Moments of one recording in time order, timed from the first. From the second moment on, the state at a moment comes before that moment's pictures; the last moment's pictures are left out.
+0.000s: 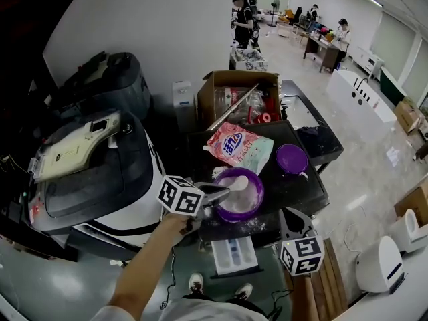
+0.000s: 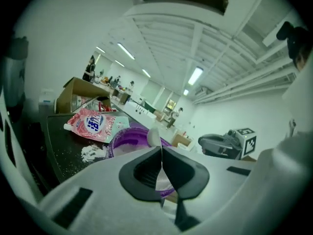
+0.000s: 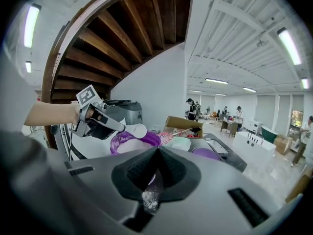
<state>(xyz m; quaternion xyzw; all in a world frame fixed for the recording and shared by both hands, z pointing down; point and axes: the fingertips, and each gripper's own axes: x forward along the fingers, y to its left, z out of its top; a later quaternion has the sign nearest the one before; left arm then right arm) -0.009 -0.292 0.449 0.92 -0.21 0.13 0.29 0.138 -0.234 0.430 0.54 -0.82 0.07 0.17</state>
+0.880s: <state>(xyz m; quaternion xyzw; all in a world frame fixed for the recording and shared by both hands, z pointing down) -0.070 -0.266 0.389 0.89 -0.27 -0.09 0.34 0.100 -0.224 0.382 0.53 -0.84 -0.01 0.14</state>
